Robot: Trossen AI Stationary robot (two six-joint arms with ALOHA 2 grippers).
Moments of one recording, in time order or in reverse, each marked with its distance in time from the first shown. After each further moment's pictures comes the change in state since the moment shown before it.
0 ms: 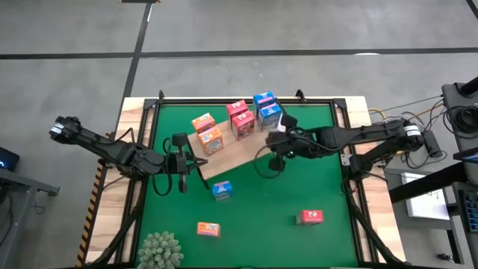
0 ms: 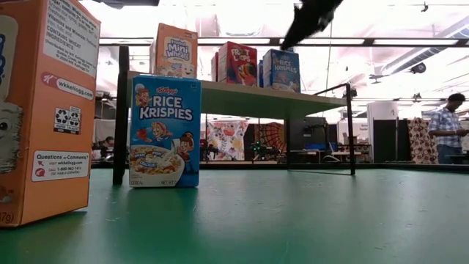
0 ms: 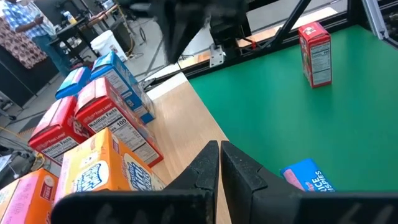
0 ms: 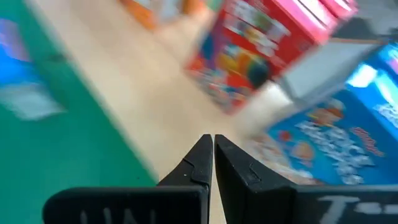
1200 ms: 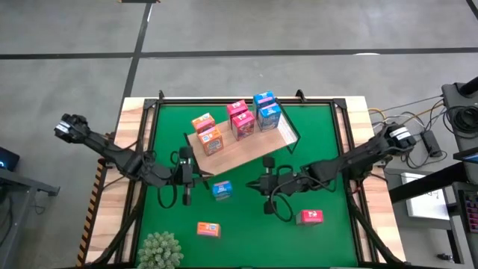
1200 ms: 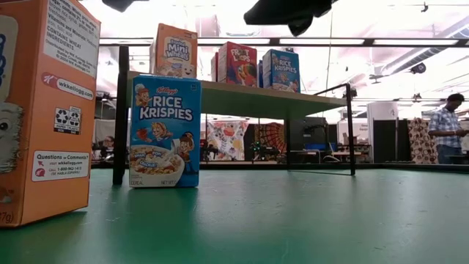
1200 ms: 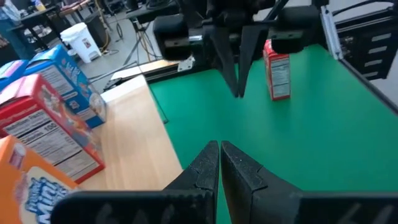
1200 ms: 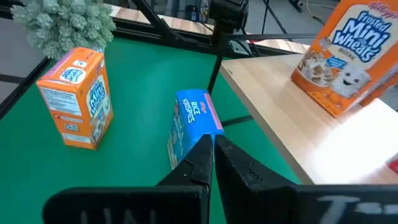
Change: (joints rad) left arm -0.097 0.124 0.000 0.105 0.005 -0.145; right arm 0.256 0.127 -0.278 0.778 -0.110 -0.062
